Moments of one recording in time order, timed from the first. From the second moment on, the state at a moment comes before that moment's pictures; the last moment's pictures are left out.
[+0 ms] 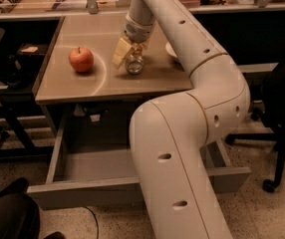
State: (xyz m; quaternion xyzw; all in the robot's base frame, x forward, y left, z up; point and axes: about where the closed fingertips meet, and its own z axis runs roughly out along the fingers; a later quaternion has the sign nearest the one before) arm 0.783 0.023 0.829 -0.43 0.88 0.10 0.14
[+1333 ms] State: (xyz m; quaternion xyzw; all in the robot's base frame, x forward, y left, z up) arm 0.794 0.033 0.837 -0.45 0.87 0.08 0.17
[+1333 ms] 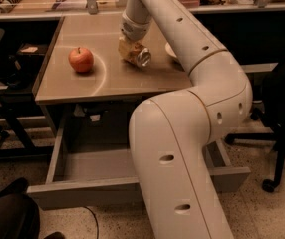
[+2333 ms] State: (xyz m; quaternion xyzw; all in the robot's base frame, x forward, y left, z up) arm 0.729 0.005 0.908 -0.50 0.82 0.05 0.27
